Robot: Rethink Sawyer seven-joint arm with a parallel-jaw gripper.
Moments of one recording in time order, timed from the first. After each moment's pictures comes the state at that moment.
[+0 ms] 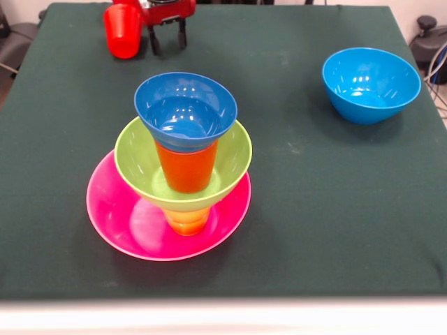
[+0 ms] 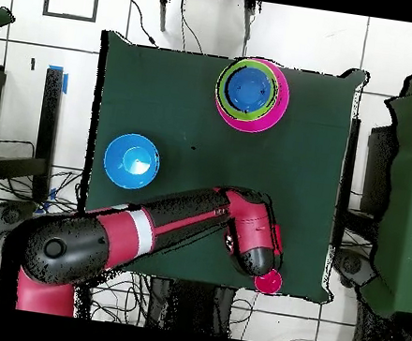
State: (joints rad) arm 0.25 0.31 -0.93 1.37 -1.33 -0.95 3.20
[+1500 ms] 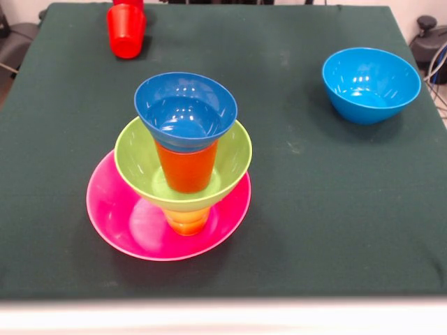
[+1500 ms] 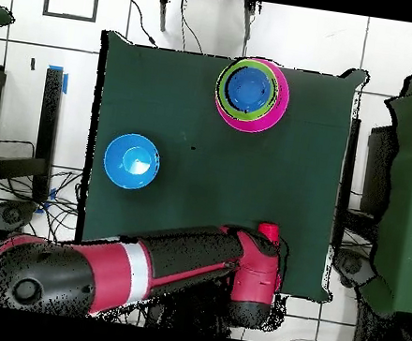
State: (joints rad) arm 0.23 0.05 -0.89 1.67 -1.23 -0.95 3.19
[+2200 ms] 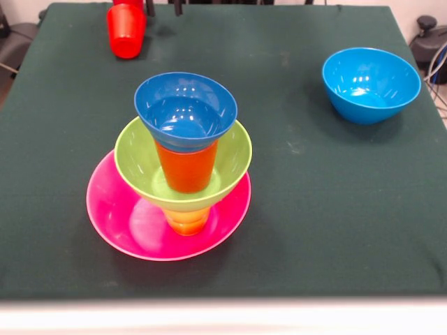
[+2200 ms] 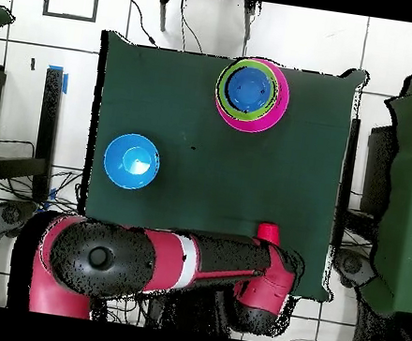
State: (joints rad) arm 0.11 0.15 -0.85 1.68 -1.11 -0.95 3.03
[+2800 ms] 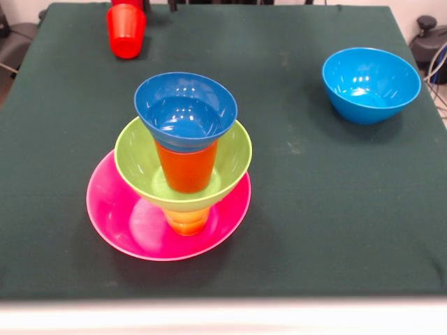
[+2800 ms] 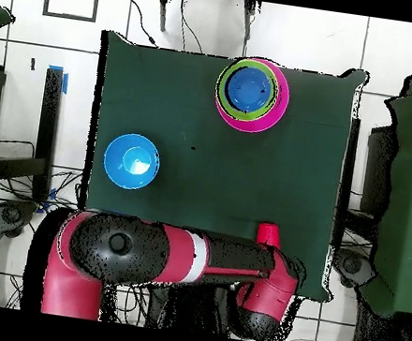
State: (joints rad) arm 0.07 0.22 -0.85 1.68 -1.12 -0.95 3.01
